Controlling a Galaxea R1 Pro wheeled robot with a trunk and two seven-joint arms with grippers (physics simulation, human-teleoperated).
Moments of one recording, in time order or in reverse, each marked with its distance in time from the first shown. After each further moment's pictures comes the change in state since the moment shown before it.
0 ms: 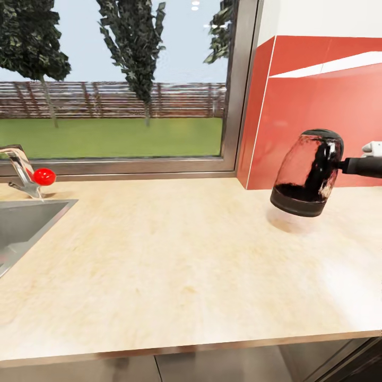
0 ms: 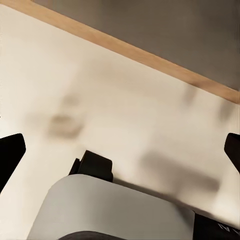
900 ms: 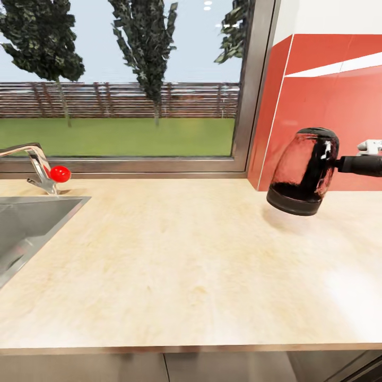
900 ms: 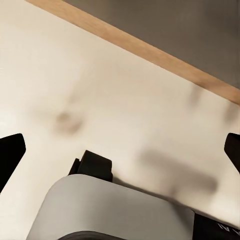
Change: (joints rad) left arm 0.000 0.000 0.000 0.000 0.000 0.000 -0.001; right arm 0.000 0.020 0.002 -0.018 -0.001 0.001 0.007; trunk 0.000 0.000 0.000
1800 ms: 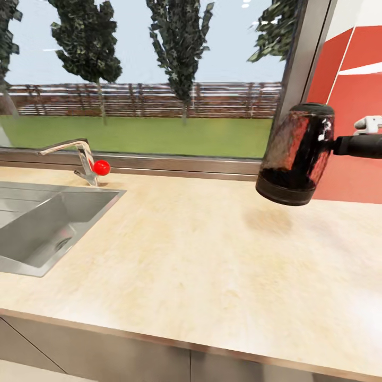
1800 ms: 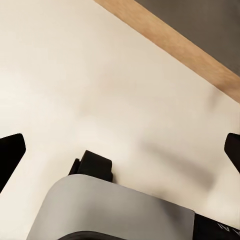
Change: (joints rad) left arm 0.000 0.000 0.000 0.000 0.000 0.000 0.000; right arm 0.017 0.056 -0.002 -0.320 -0.002 0.208 0.068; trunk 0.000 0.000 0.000
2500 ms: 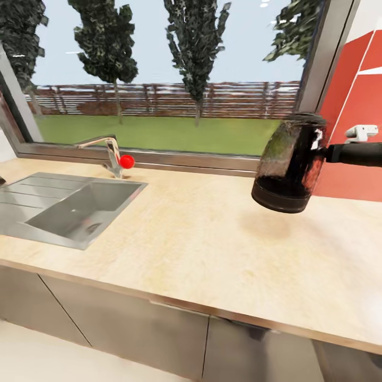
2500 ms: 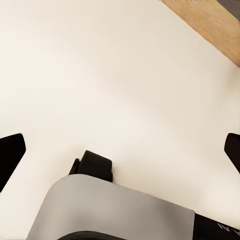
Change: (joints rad) left arm 0.000 0.000 0.001 0.000 0.000 0.000 0.000; right arm 0.044 0.014 0.003 -0.011 0.002 0.000 0.026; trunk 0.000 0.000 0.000
